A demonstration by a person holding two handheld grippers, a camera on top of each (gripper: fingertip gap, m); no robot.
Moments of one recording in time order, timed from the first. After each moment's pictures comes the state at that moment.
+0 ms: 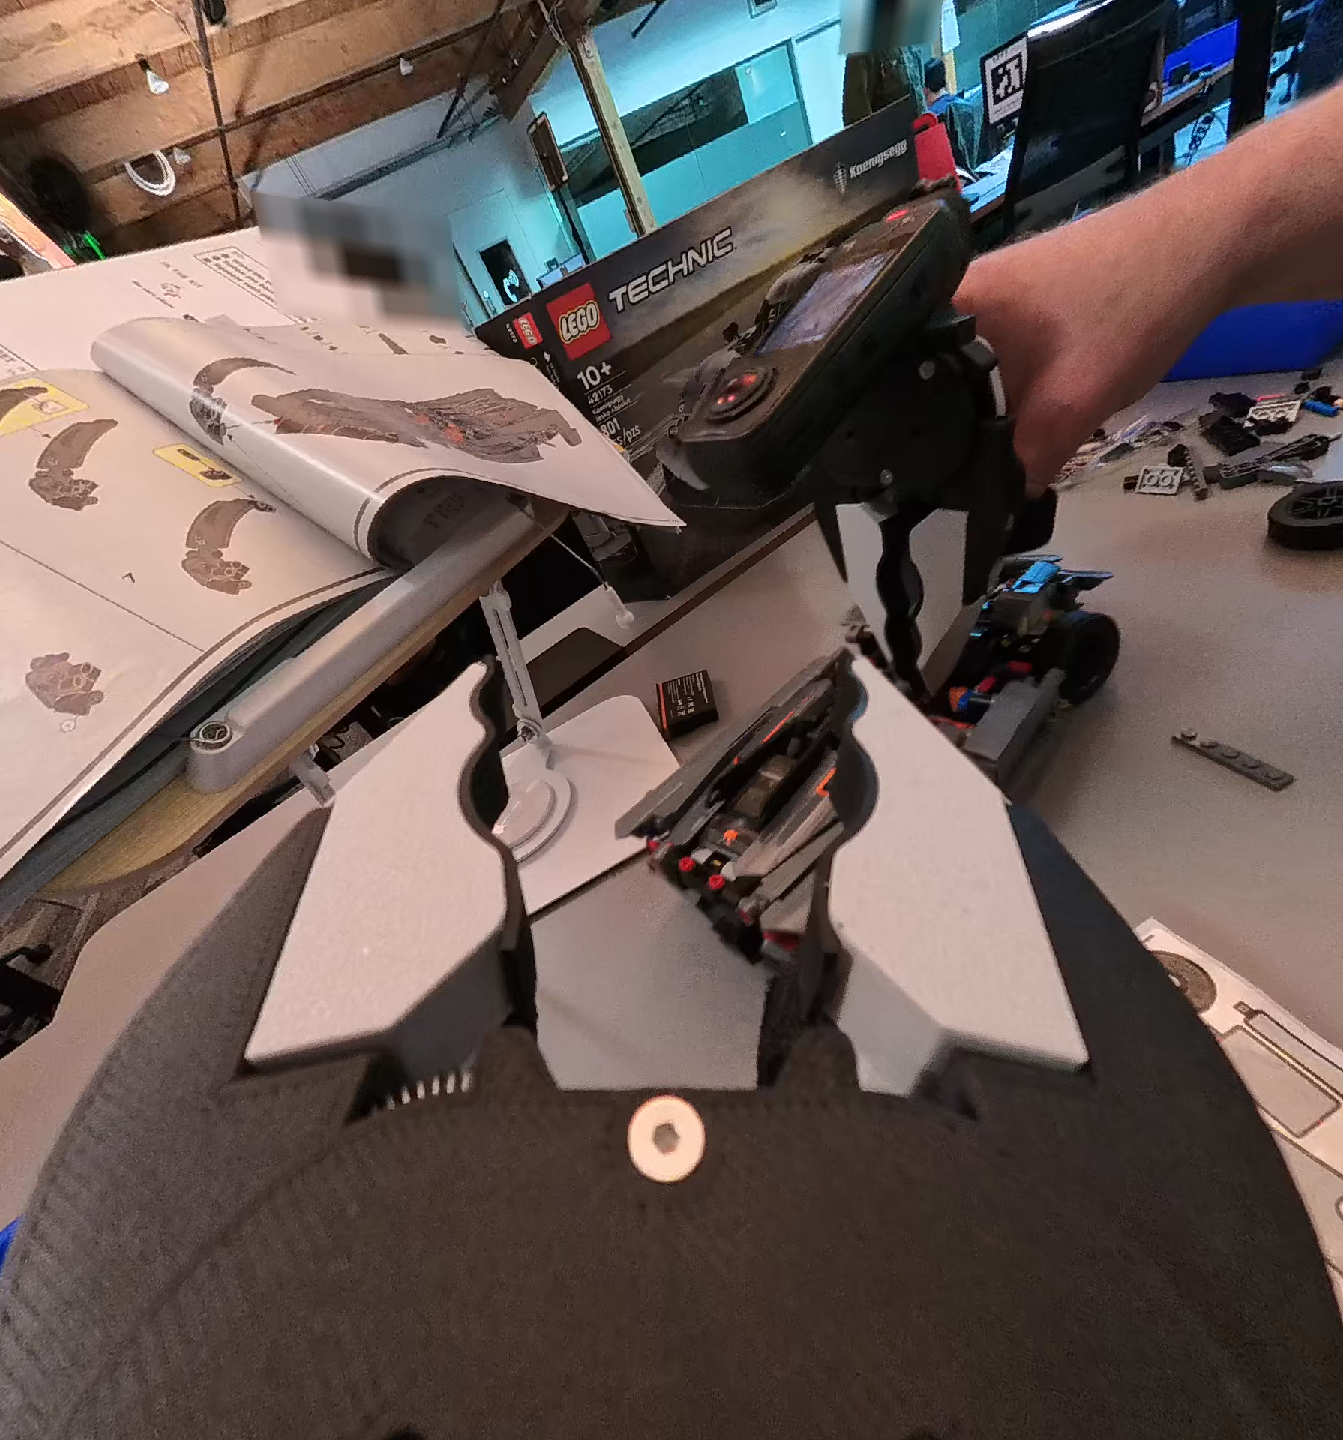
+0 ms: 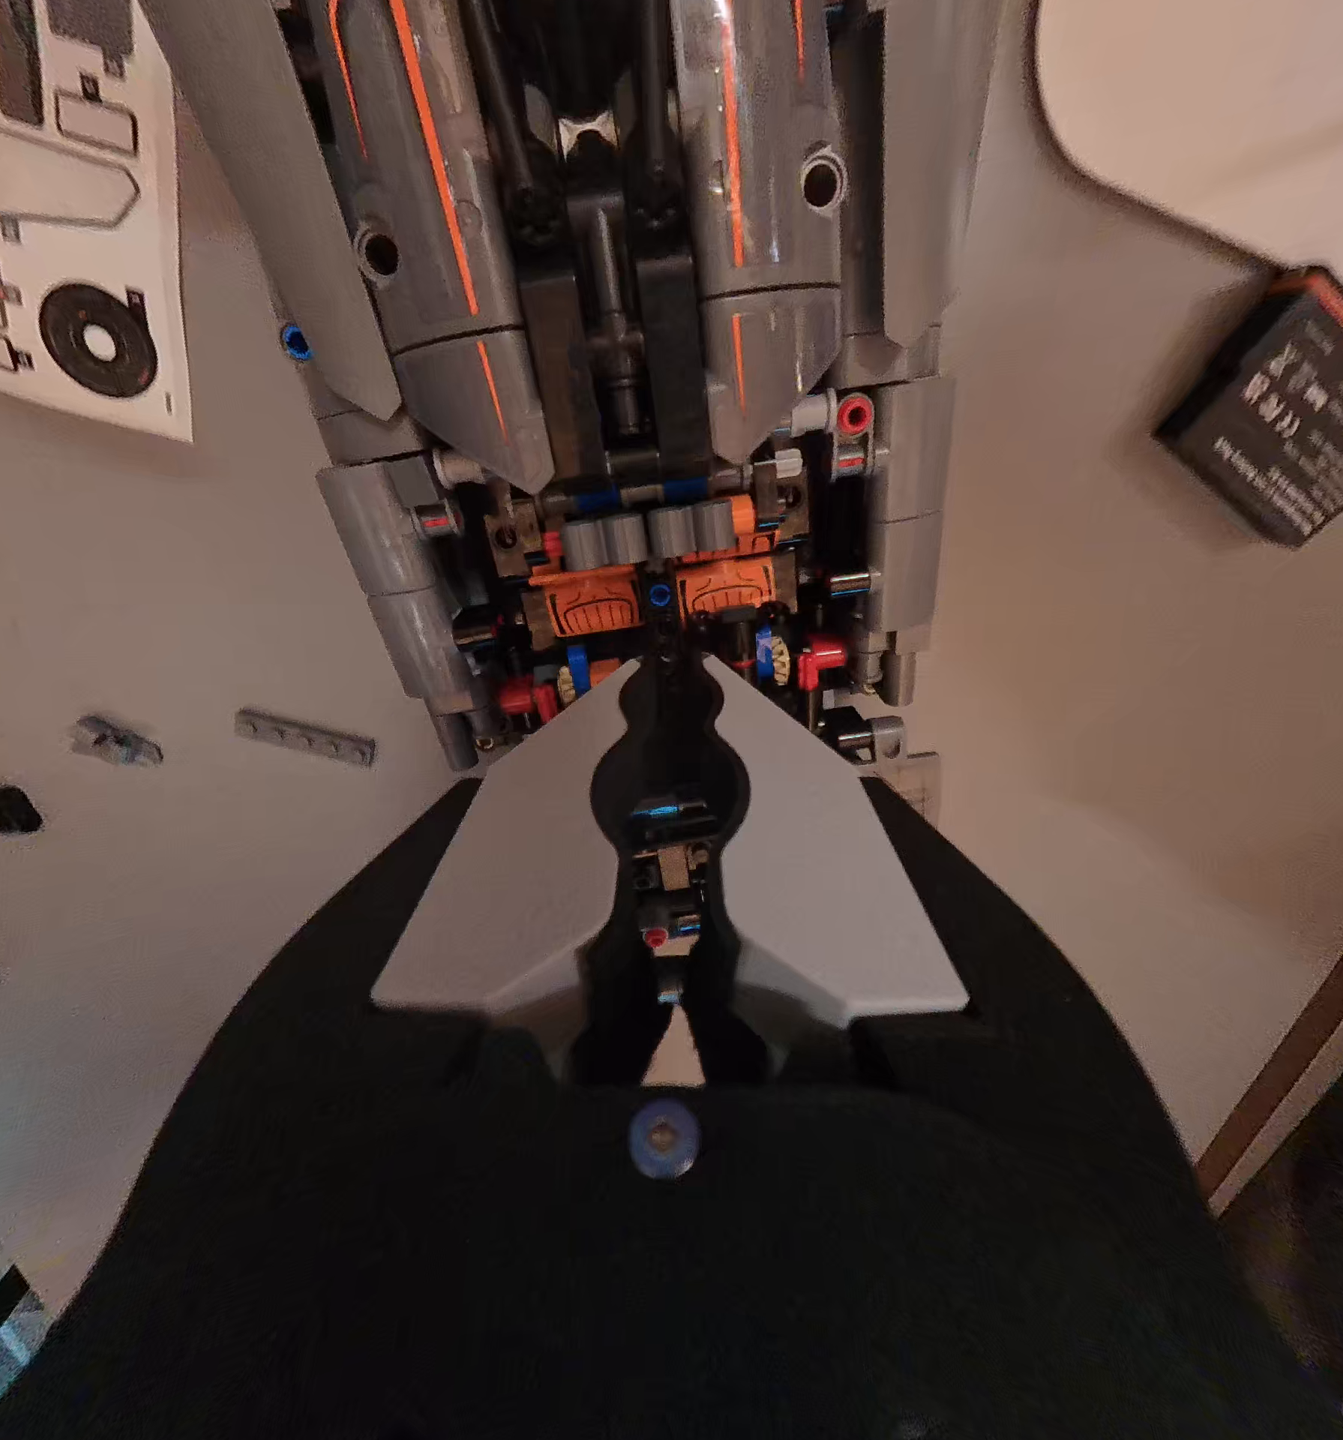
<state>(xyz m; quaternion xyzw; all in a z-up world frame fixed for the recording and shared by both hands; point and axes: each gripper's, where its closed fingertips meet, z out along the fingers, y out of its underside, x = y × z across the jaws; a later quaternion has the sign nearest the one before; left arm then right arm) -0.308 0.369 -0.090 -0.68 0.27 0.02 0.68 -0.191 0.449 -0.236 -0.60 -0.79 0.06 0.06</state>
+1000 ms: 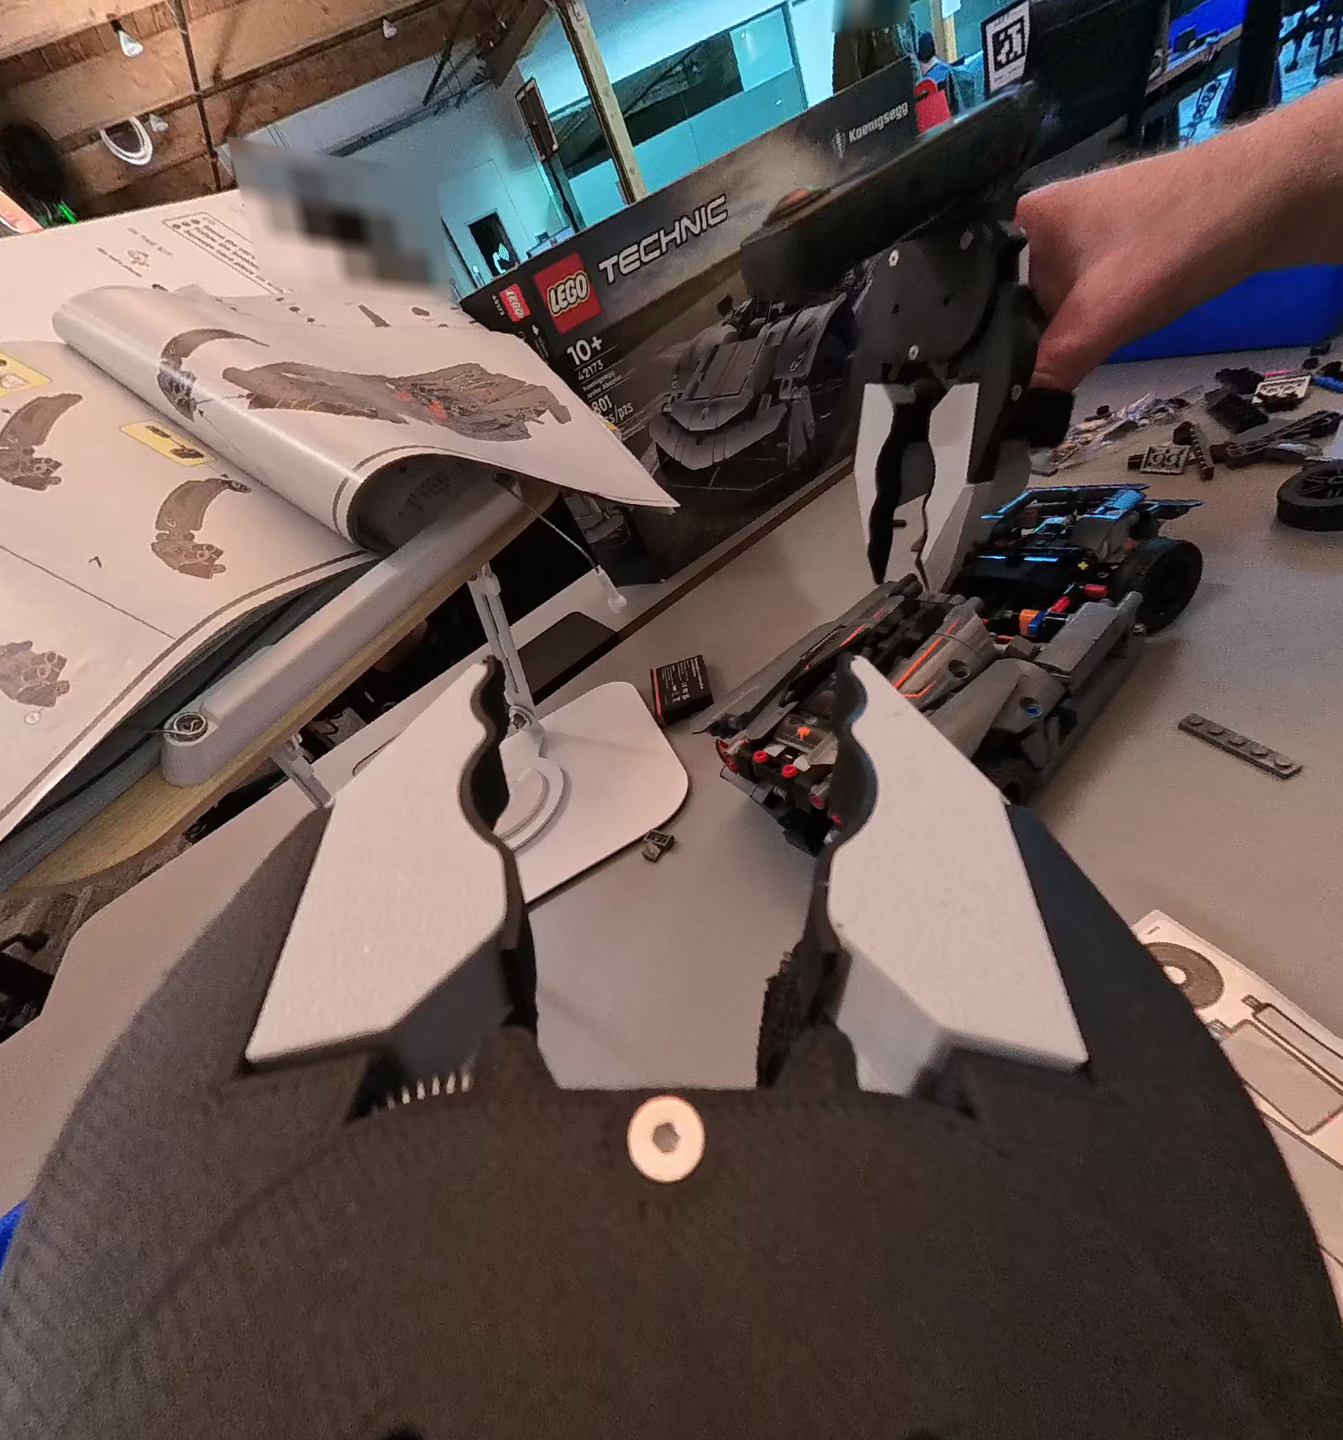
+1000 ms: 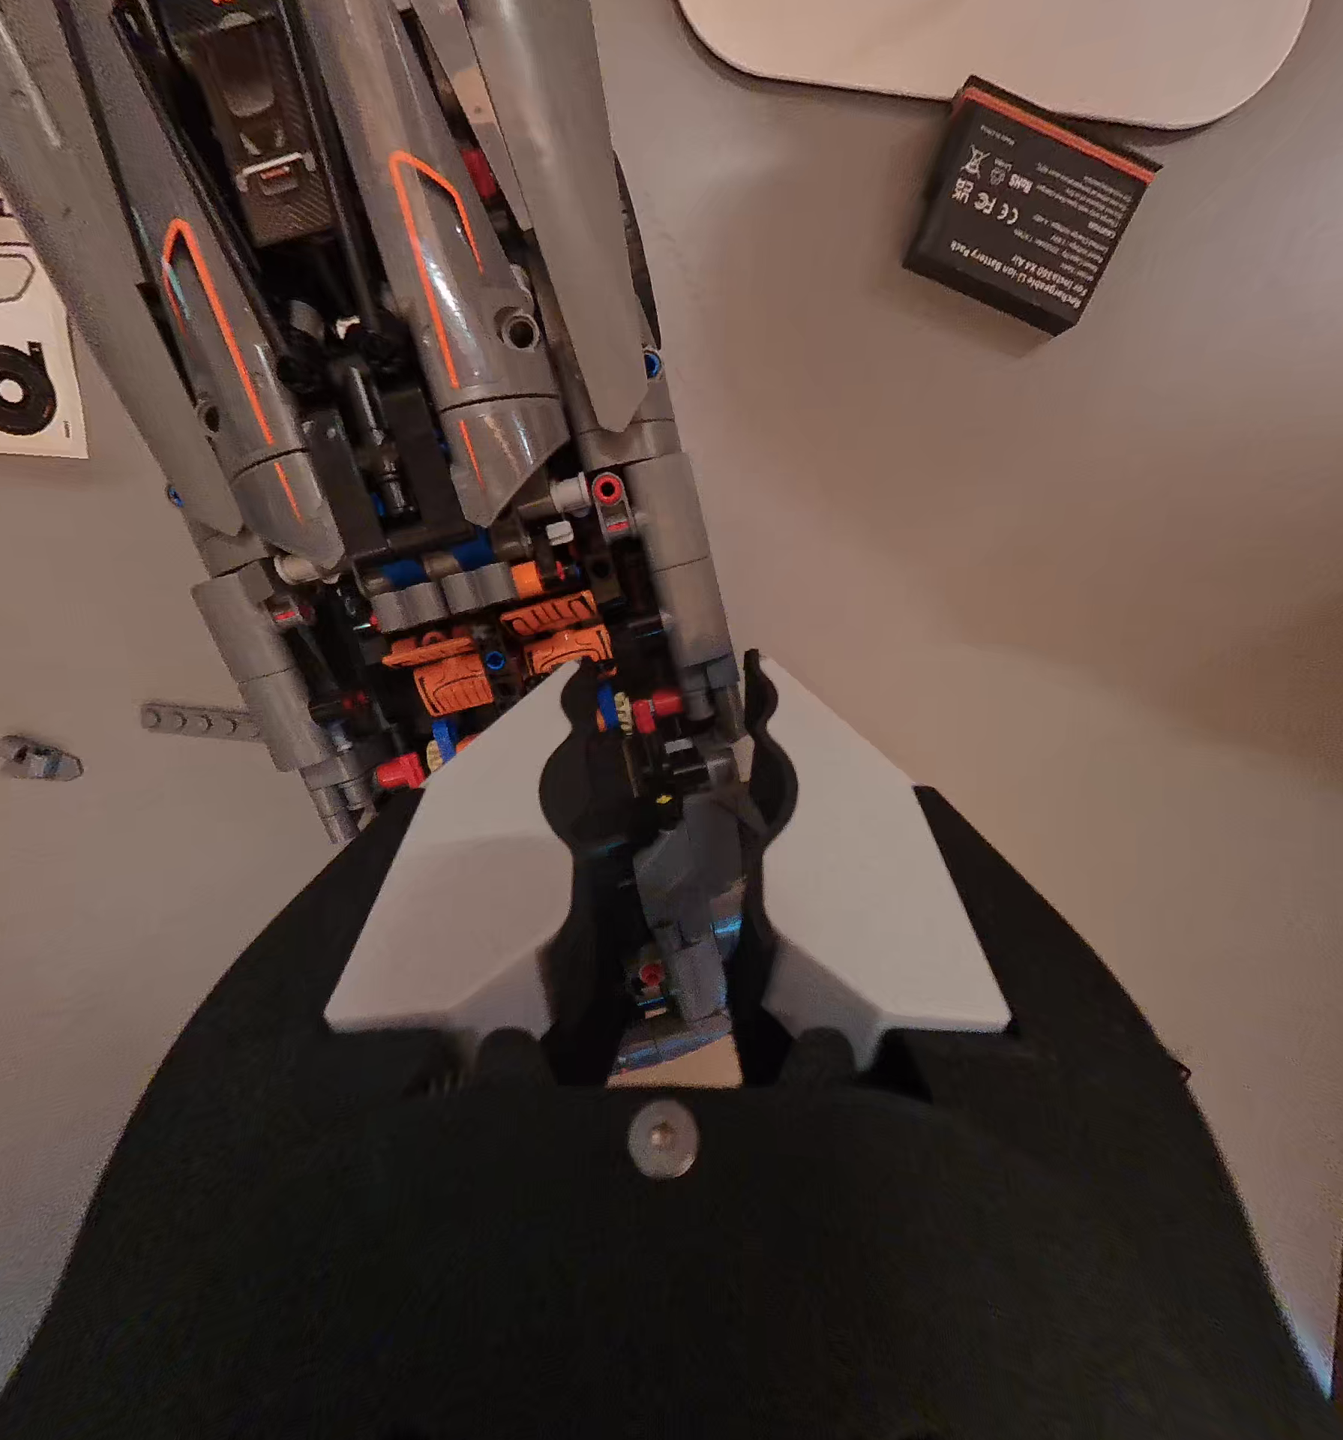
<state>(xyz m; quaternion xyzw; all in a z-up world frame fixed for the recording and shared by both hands) -0.308 0.374 -0.097 -0.69 0.28 0.02 0.67 -0.161 0.498 -0.221 -0.67 -0.72 0.15 0.13</state>
